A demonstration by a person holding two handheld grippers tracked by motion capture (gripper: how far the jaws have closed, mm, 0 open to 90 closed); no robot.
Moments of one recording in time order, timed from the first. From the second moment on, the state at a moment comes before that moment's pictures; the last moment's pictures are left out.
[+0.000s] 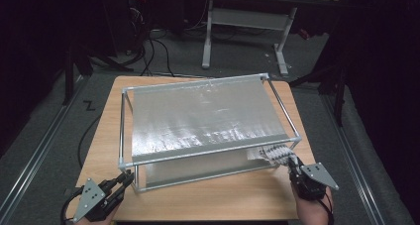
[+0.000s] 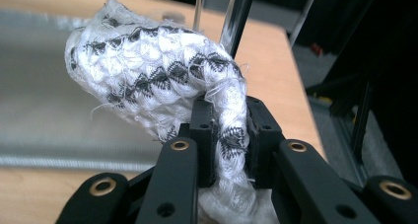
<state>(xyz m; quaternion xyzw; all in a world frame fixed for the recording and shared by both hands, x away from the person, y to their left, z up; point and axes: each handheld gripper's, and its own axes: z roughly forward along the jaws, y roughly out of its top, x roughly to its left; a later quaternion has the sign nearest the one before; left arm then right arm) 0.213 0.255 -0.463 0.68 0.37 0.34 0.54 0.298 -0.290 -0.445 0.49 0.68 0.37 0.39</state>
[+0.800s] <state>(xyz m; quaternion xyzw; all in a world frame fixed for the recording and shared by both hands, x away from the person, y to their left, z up) 0.226 0.271 -0.463 0.68 0.38 0.35 0.52 0.299 -0.330 -0.484 0.55 0.70 0.28 0.36</state>
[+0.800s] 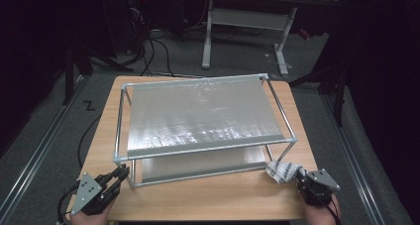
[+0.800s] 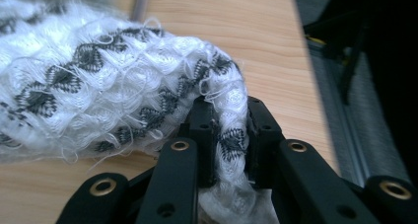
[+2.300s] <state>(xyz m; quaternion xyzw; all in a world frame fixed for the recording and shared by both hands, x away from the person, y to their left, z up) 0.227 0.294 -0.465 0.66 0.41 0.37 0.52 0.299 -0.262 -0.477 0.46 0.75 0.34 0.32</state>
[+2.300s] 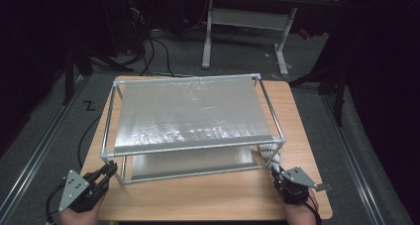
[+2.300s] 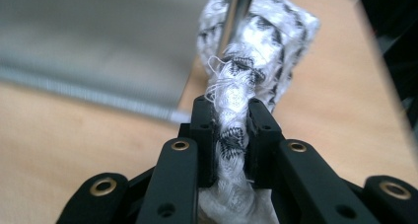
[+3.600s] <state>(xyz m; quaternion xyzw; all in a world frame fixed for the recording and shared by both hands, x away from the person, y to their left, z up) 0.228 0.295 -0.465 0.66 0.41 0.37 0.52 0.295 -0.266 -0.466 0.45 0.75 0.36 0.32</state>
